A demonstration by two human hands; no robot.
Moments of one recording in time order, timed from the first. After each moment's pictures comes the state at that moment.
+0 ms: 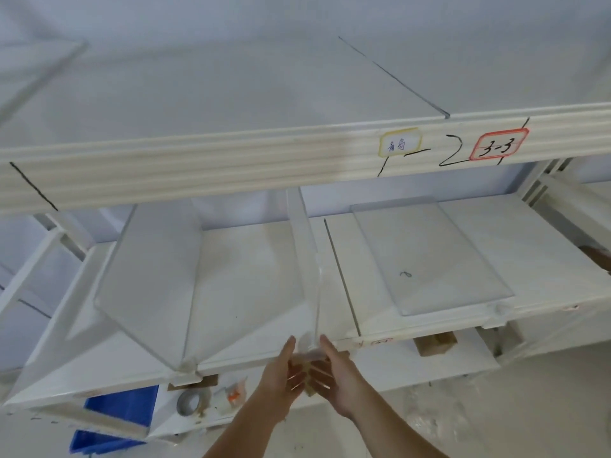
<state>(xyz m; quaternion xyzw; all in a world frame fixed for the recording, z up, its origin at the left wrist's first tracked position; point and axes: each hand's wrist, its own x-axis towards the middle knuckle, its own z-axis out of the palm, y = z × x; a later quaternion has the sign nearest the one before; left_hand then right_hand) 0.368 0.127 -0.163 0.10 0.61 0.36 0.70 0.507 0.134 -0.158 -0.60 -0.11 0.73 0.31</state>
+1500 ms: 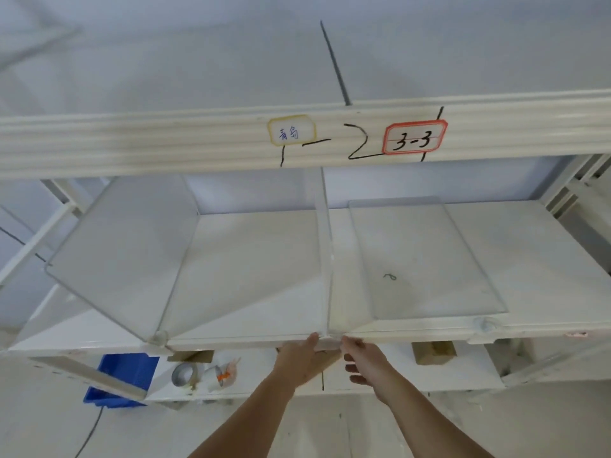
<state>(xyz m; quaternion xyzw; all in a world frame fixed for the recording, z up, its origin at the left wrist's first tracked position) 0.481 0.149 -0.160 0.27 0.74 0.22 0.57 0.652 0.165 -0.158 -0.65 -0.39 0.63 0.17</state>
